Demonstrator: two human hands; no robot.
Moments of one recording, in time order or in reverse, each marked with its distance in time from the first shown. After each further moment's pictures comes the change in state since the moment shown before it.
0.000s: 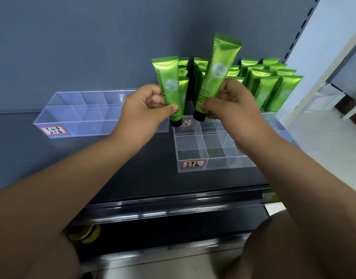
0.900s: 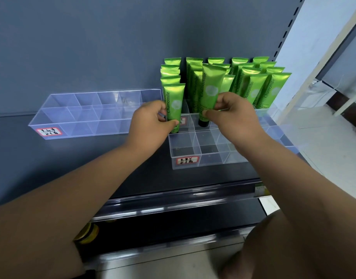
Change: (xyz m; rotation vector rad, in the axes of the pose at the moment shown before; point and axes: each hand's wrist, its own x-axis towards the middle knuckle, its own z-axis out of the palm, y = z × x) left_hand -0.003 -0.031 0.022 0.468 0.025 0.071; right_hand 0.001 0.031 -0.020 -0.288 0.110 -0.060
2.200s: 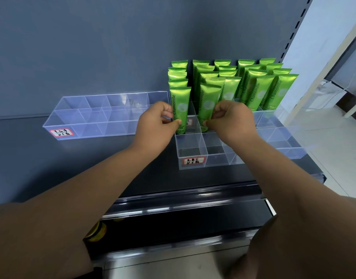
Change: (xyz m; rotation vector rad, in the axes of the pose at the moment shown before) left_hand -0.005 0.001 -0.004 -0.131 0.008 -0.062; right_hand 0.010 0.011 0.017 -0.323 0.015 0.002
